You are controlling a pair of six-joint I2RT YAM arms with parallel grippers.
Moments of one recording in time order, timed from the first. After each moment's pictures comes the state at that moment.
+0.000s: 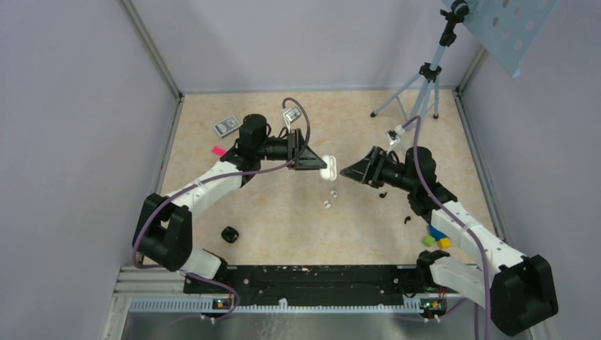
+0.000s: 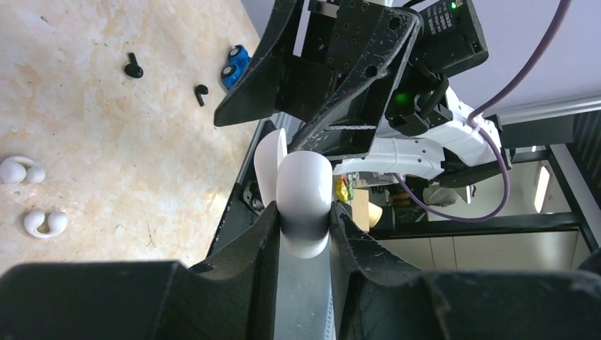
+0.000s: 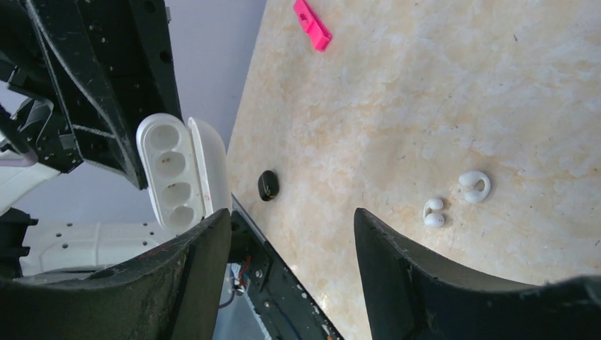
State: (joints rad) left arm -0.48 1.47 0.99 0.26 1.02 -0.97; right arm 0.38 1.00 0.59 0.12 -0.54 0.84
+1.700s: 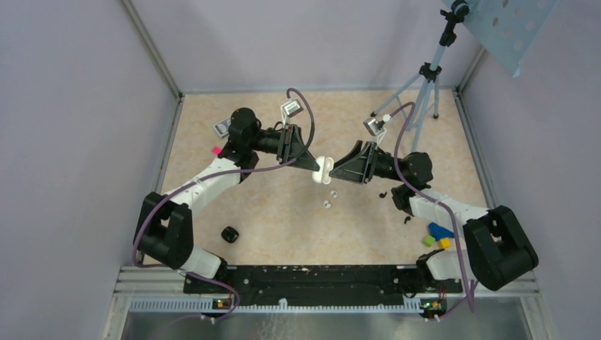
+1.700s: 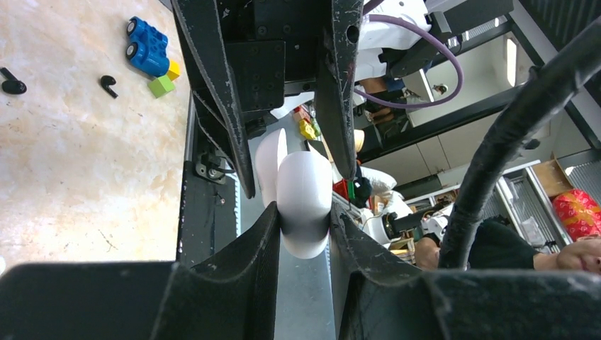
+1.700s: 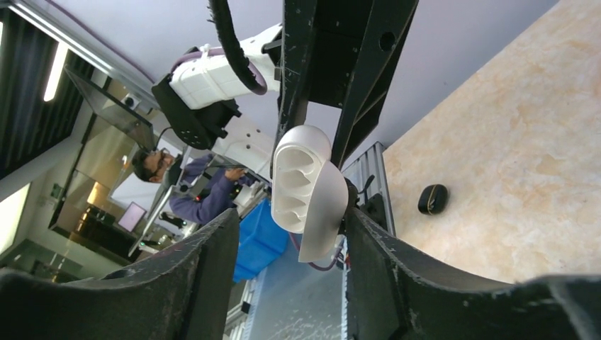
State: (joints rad) left arm -0.44 1.48 1.02 0.59 1.37 -1.13; right arm 0.46 1.29 0.56 1.20 -0.96 1.29
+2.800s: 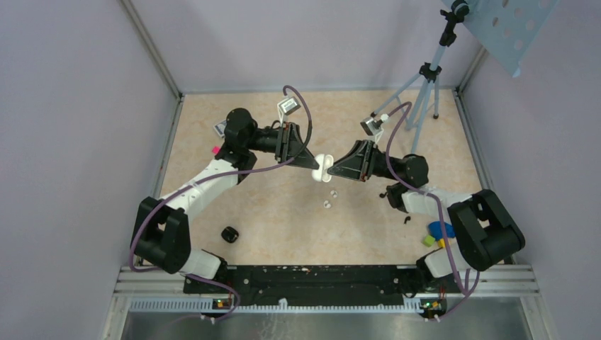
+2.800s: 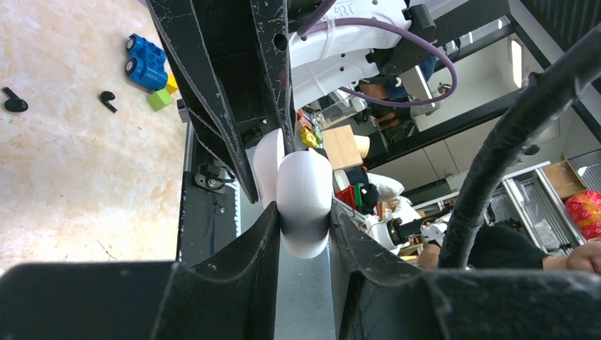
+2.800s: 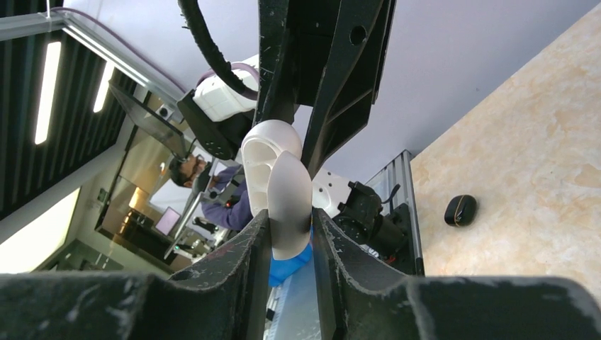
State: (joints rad) left arm -0.44 1.45 1.02 0.63 1.35 -1.16; right arm 0.46 1.44 0.56 1.49 -0.94 1.48
